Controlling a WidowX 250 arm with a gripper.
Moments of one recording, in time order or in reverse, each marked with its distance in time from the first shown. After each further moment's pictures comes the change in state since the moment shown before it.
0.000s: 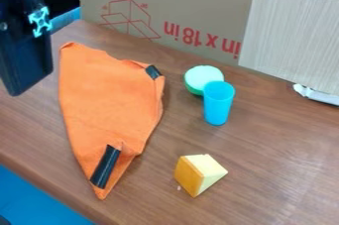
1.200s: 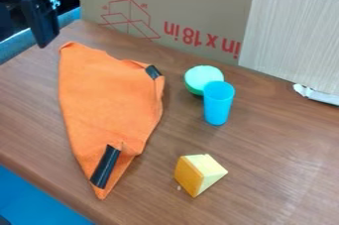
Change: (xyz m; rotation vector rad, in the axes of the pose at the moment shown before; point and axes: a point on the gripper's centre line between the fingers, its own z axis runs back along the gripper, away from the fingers) arm 0.086 0.123 -0.062 0.004 -0.051 0.220
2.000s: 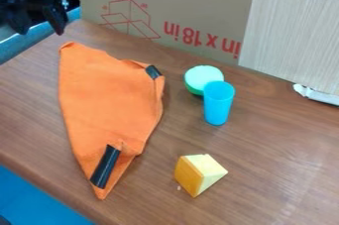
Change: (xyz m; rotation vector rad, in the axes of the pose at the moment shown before) arm 0.079 0.060 -0.049 0.036 -0.315 0.139
